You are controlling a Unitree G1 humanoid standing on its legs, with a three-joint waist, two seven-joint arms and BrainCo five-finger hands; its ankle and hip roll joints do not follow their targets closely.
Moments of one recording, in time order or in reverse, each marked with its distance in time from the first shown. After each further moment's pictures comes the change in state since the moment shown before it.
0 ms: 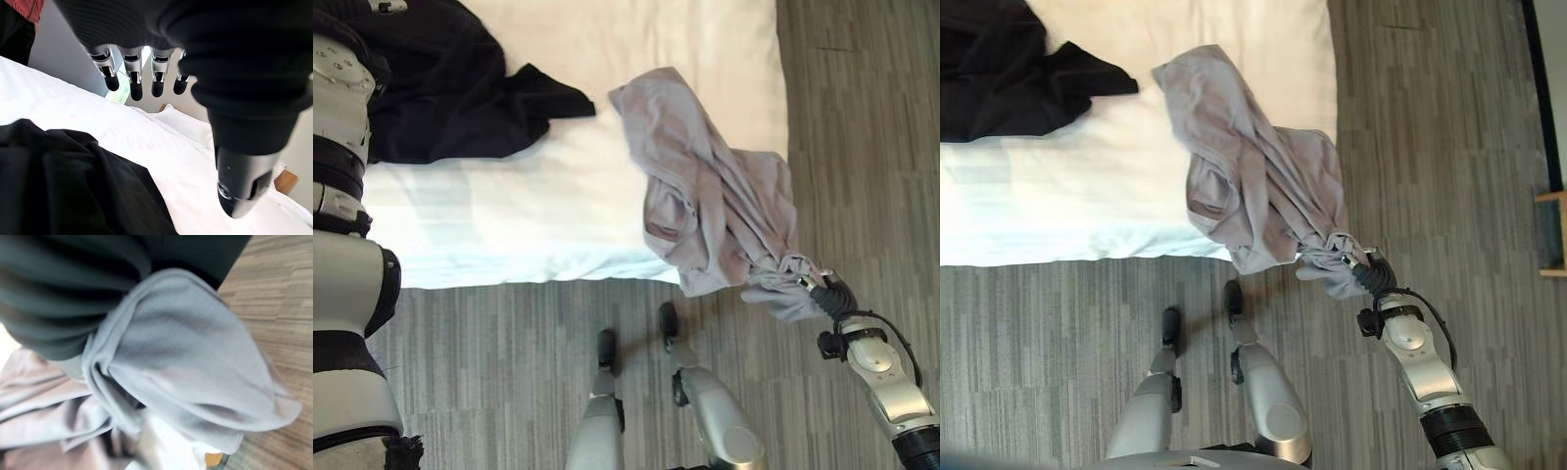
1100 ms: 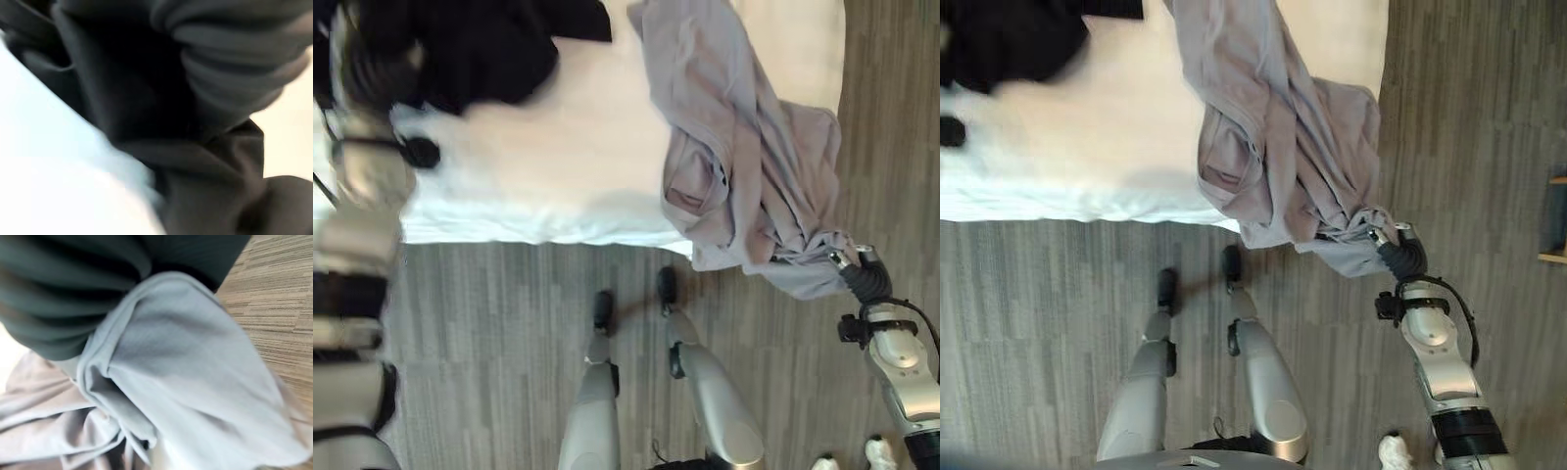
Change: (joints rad) left arm 1.038 -0.041 0.682 -0.880 -0.157 -0.222 0.023; right arm 0.028 0.027 -0.171 -0.084 0.018 -0.082 -0.054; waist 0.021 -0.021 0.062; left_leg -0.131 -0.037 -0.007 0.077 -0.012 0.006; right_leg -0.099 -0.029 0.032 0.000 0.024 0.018
